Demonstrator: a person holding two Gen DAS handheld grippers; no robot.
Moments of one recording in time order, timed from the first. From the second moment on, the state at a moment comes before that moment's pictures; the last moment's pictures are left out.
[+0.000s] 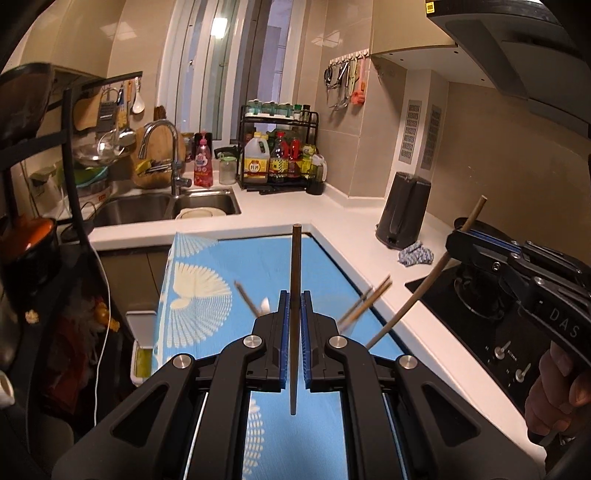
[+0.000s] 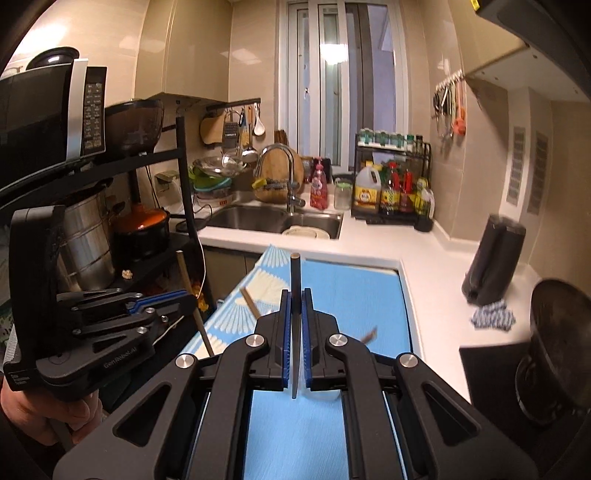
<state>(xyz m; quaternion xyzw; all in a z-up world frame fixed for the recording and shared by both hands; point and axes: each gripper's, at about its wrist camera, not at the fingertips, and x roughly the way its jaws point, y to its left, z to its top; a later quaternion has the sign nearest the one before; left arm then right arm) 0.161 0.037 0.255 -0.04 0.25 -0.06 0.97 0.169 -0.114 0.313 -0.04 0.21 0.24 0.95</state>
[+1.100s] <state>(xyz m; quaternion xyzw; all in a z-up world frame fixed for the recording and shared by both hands) 0.259 0.038 0.214 -0.05 0.29 -0.10 0.95 0.269 -0.105 0.236 -0.04 0.29 0.20 0.93</state>
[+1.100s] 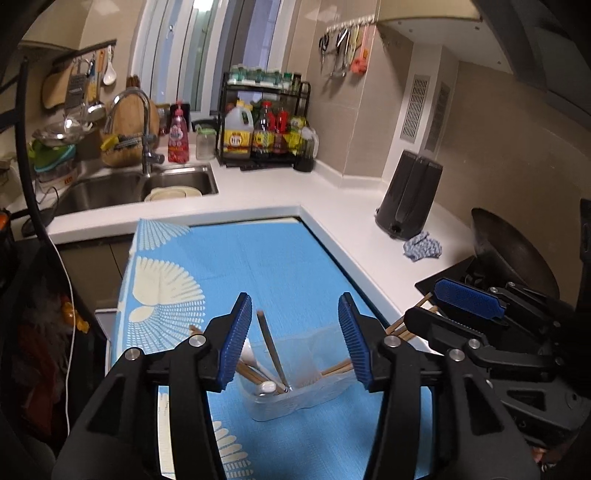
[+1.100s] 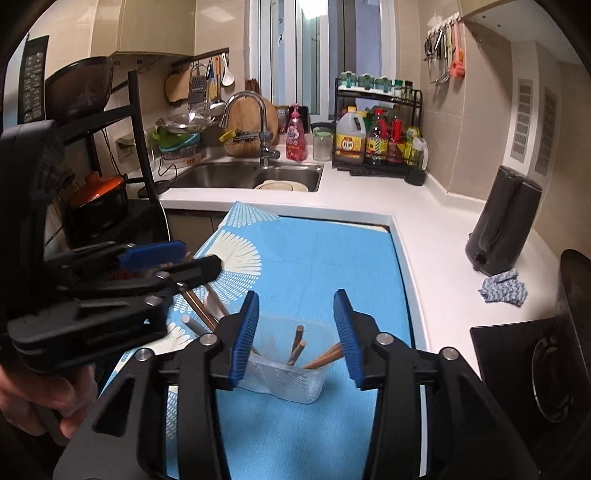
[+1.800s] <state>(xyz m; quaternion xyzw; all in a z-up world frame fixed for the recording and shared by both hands) 0.125 0.030 0.131 -0.06 0.20 0.01 0.98 0.132 -0.175 0.200 0.04 0.14 0.10 0.98</state>
